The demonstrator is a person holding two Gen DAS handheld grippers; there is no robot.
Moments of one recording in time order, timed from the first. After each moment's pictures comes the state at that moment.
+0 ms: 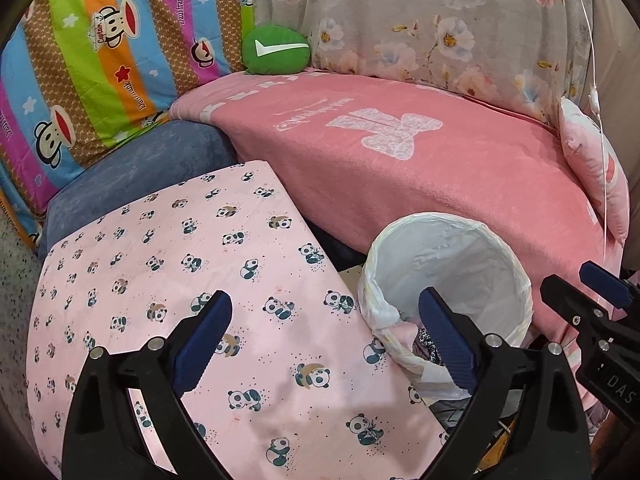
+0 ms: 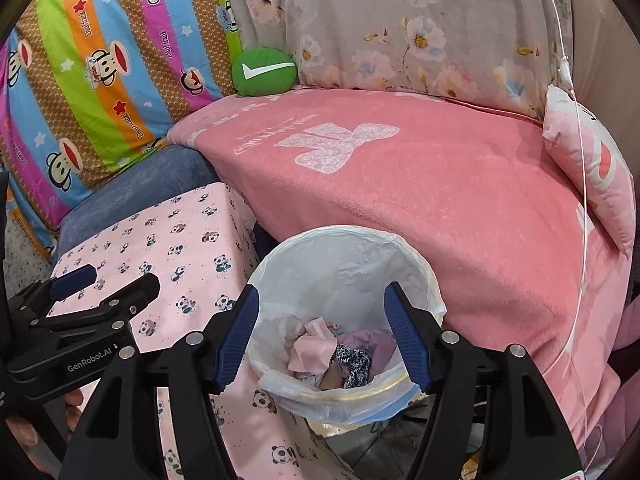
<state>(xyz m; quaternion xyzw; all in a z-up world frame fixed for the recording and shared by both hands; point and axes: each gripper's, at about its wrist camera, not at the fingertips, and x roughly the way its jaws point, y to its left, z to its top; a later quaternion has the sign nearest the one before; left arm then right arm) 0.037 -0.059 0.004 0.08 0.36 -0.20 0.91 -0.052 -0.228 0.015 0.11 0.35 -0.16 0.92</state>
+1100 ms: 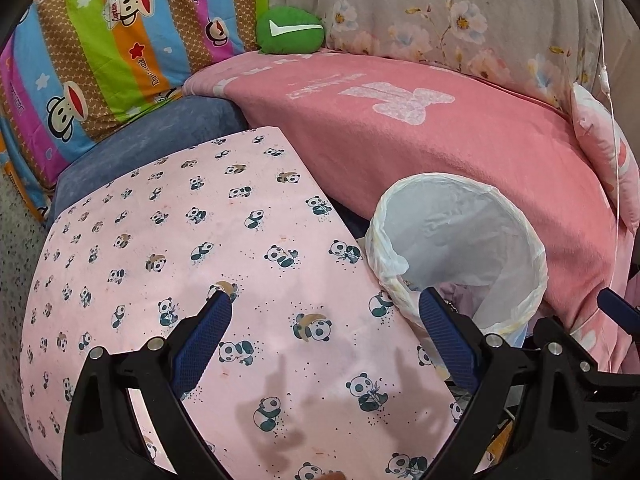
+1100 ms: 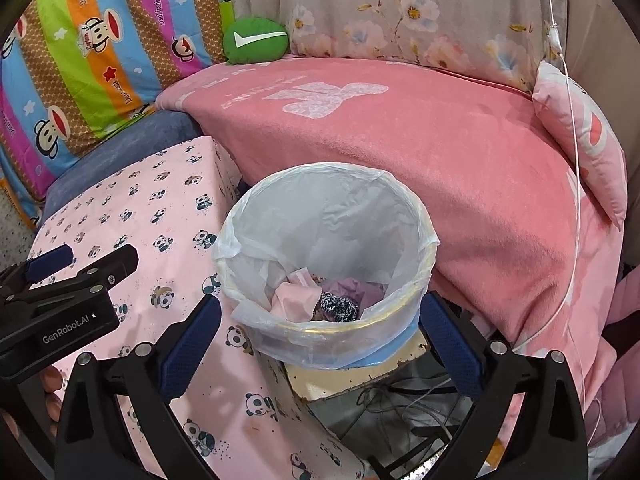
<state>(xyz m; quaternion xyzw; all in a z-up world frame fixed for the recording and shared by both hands) 0.014 -0.054 -0.029 0.08 0.39 -0.18 0.90 -0.074 -0.218 -0.036 0.10 0.39 -0.17 0.90</state>
